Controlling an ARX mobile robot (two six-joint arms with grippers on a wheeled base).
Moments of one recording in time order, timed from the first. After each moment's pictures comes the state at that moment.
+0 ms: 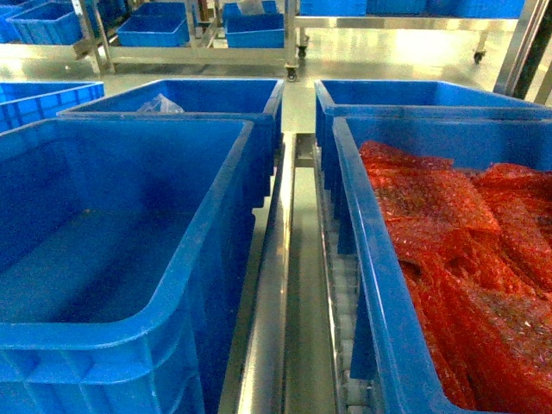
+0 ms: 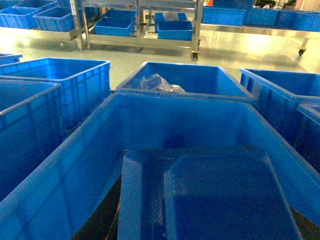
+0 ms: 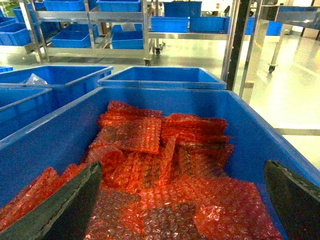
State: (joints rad) left arm -0.17 0.75 0.18 0.54 -0.23 -0.07; right arm 0.00 0.00 0.01 -0.01 0.00 0.00
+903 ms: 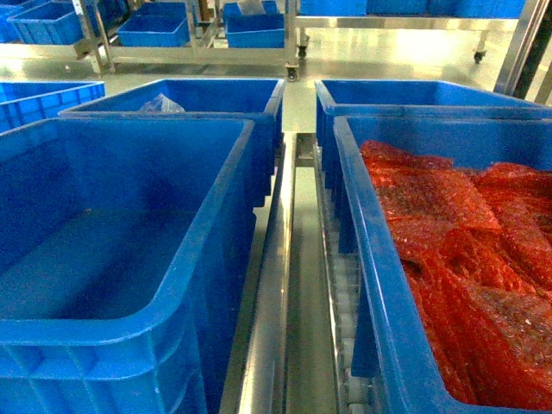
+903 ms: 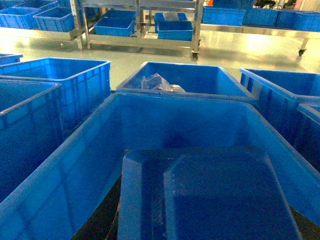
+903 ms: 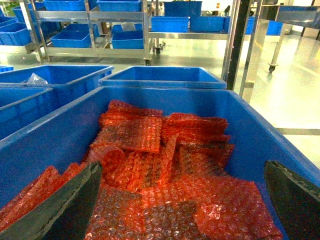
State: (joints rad) left arm -0.17 0.75 0.18 0.54 -0.23 -0.07; right arm 0.00 0.00 0.01 -0.01 0.00 0.00
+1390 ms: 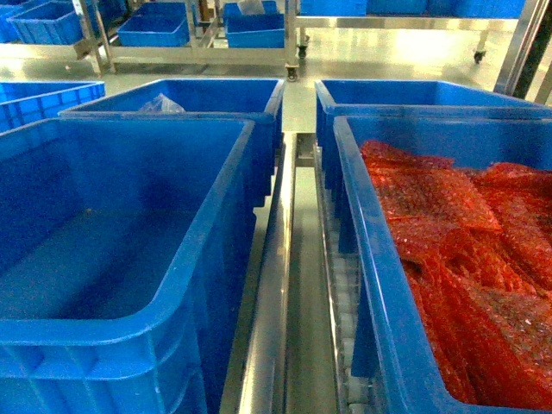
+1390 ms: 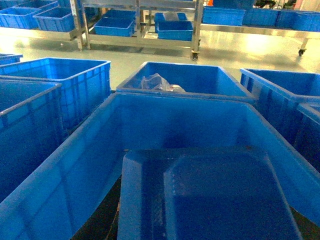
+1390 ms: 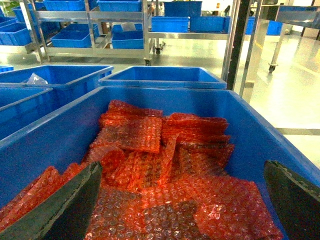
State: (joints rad) left arm -0.17 0.75 0.18 0.54 -0.23 -0.07; right arm 0.00 0.00 0.01 -0.01 0.00 0.00
